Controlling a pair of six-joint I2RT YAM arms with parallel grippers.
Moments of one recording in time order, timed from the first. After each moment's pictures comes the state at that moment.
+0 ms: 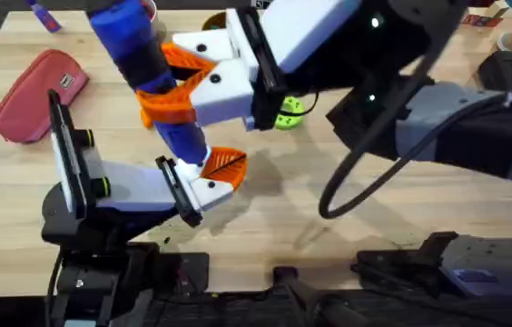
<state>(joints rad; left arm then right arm) -0.03 0.01 0.01 -0.10 1.03 0.00 0.75 1.50 0.90 0.95 -1.03 0.28</state>
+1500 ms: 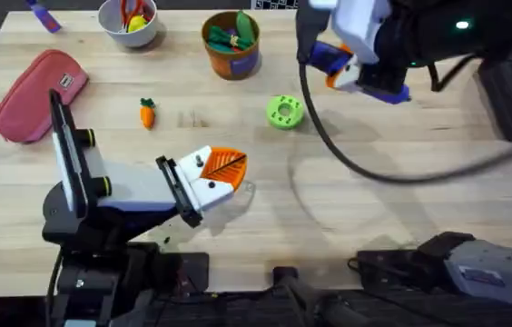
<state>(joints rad) -0.03 0.01 0.01 -0.11 1.03 0.00 0.43 1.33 1.28 -0.90 -0.01 -0.97</state>
